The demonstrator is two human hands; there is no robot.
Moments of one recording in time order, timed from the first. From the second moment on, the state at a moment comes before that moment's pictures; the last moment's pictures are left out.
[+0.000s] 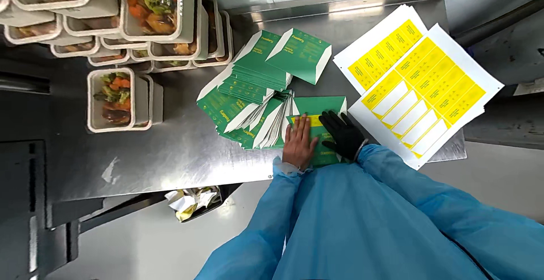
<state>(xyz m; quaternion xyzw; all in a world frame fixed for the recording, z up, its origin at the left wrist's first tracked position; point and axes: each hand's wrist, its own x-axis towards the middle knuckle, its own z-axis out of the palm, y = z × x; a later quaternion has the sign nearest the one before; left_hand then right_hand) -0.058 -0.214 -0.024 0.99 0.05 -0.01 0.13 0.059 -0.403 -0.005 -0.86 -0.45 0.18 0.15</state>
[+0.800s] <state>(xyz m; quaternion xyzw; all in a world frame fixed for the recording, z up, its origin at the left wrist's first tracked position) -0.191 -0.178 0.107 0.94 0.24 0.24 0.10 0.074 -0.679 0.018 -0.84 -0.48 0.26 0.01</state>
